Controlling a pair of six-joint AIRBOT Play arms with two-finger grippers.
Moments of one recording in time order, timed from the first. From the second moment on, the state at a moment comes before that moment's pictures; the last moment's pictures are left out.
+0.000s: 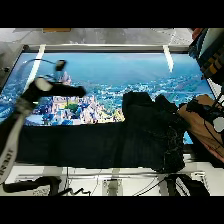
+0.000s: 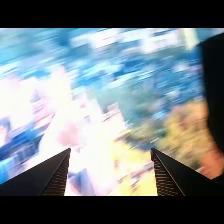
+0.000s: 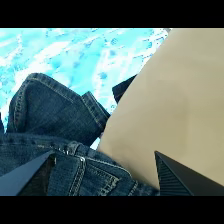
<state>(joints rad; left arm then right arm) -0.22 -1.46 1.29 1.01 -0.77 -1.21 -0.26 -0.79 0.75 -1.67 0.69 1.81</state>
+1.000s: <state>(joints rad) -0.57 -2.07 1.72 0.88 -0.58 -1.43 -0.27 -0.81 0.75 -1.63 0.72 1.81</state>
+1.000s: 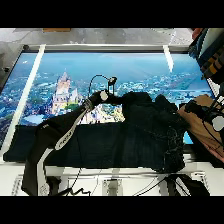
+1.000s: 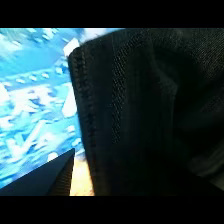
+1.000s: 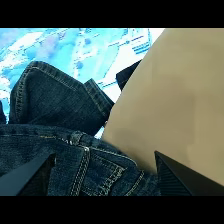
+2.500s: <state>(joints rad) -1.09 -1.75 1.72 0.96 -1.23 -0.78 -0.27 -0.81 0.75 -1.57 0.90 1.81</state>
